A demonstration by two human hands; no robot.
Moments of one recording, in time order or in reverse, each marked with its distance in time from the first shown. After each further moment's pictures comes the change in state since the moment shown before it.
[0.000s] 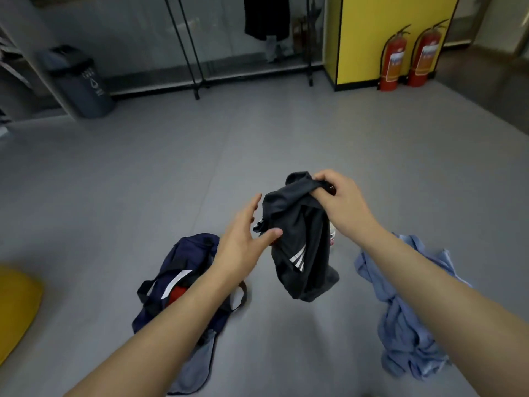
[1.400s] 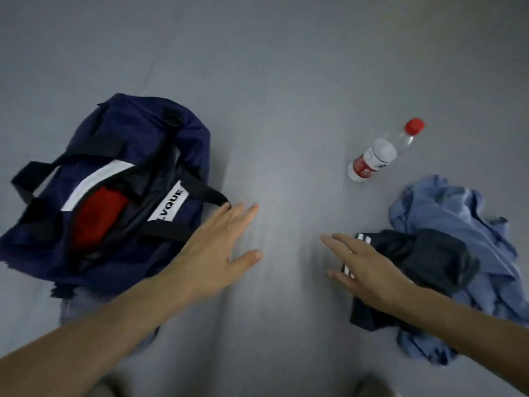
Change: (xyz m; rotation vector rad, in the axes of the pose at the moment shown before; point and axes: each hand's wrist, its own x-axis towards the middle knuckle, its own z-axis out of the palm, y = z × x) left_hand 0.013 -0.346 0.079 0.196 -0.370 -0.053; right_hand -0.095 0.337 0.140 -0.950 -0.900 0.098
